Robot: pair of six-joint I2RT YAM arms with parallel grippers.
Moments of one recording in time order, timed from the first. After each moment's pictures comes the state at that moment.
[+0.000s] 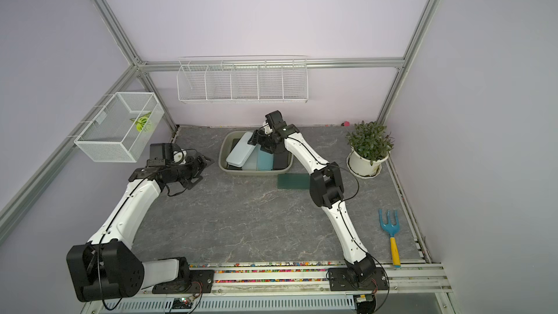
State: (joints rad) left arm 0.02 1.33 1.07 -0.60 0.50 -0.75; right arm 0.53 2.44 2.37 -0.76 -0.49 0.73
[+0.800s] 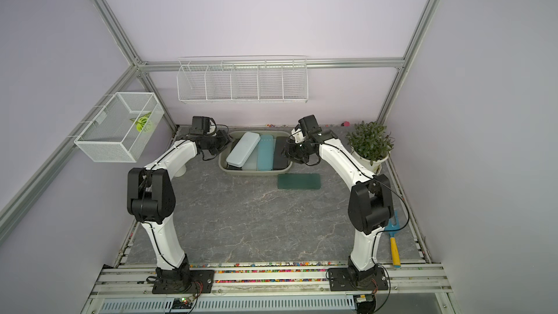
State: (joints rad) left arm -0.16 2.01 1.62 -0.43 0.32 -0.71; right arm 0.38 1.84 1.65 -0.80 -0.49 0.54
